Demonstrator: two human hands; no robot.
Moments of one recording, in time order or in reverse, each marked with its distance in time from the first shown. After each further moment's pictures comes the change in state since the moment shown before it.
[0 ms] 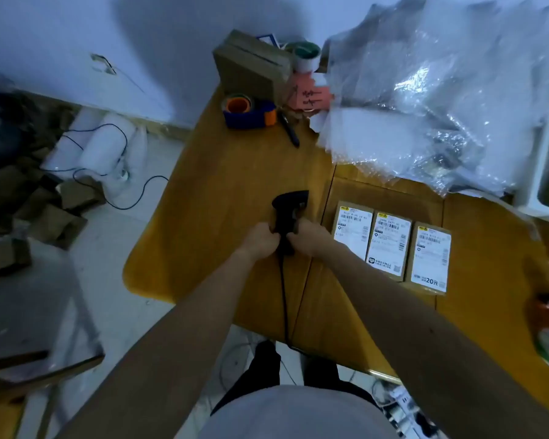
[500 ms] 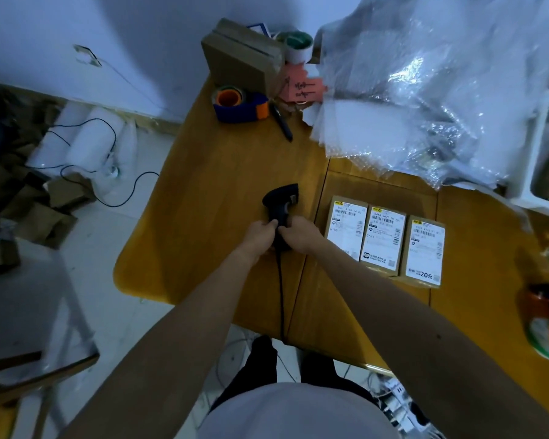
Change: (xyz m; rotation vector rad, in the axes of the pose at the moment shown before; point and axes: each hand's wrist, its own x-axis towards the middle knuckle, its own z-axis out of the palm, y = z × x) left_hand 0.003 0.008 0.016 -0.465 0.041 -0.161; right_hand 0.003 -0.004 0.007 0.281 0.004 0.029
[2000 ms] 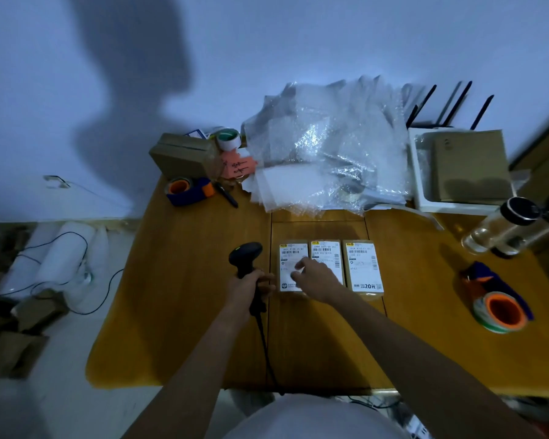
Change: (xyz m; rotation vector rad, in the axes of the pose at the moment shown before) left_hand -0.073 0.018 0.058 -0.402 -0.047 0.127; right_hand -0.107 0.080 -0.070 0.084 0.286 -0.033
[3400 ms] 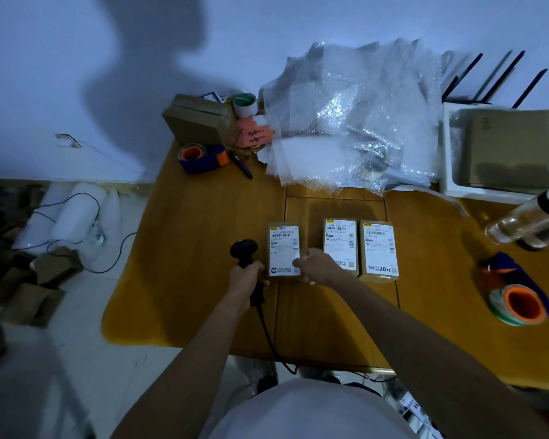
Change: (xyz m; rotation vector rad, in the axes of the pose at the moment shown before) left_hand 0.004 -0.024 -0.031 0.135 0.159 -0.113; right_hand 0.004 -0.012 0.022 0.151 -0.202 0.143
